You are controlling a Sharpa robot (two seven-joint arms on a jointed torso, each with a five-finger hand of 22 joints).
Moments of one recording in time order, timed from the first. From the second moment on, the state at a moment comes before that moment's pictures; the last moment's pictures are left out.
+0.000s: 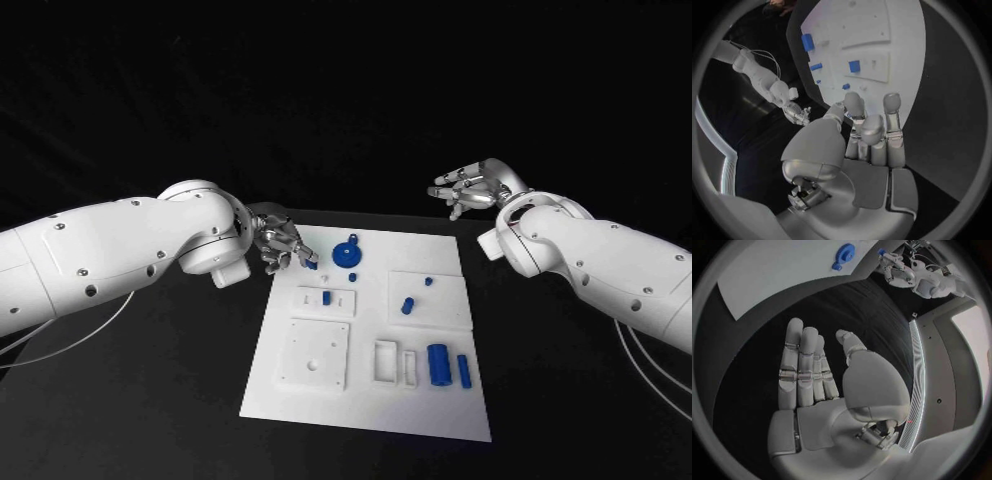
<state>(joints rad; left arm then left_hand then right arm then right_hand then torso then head) 1.48 -0.76 -0.13 1.43 -0.86 0.07 -0.46 1.19 0.08 0.07 -0.08 0.57 1.15 0.03 0.14 0.69 1.47 -0.07 0.75 0.36 1.41 -0.13 1.26 0.81 0.04 1.26 -0.13 0.57 1.31 1.16 -0.68 0.26 1.16 -0.97 -0.42 -0.05 1.22 -0.12 0.06 -0.02 0.60 1.03 0.11 0.07 0.07 1.13 0.00 0.76 0.56 1.41 -0.06 0.52 0.83 0.10 1.47 -0.08 0.09 0.80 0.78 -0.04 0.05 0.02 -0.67</state>
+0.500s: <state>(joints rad) 1.48 -0.83 -0.18 1.55 -0.96 0.05 -0.47 1.19 0.07 0.08 -0.09 0.57 1.16 0.04 0.14 0.69 1.47 -0.07 0.76 0.36 1.41 -0.13 1.26 0.81 0.04 1.26 -0.13 0.57 1.31 1.16 -0.69 0.26 1.16 -0.96 -0.42 -0.05 1.22 -0.12 0.06 -0.02 0.60 1.03 0.11 0.07 0.07 1.11 0.01 0.76 0.56 1.41 -0.05 0.51 0.82 0.10 1.47 -0.08 0.09 0.79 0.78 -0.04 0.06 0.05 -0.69</state>
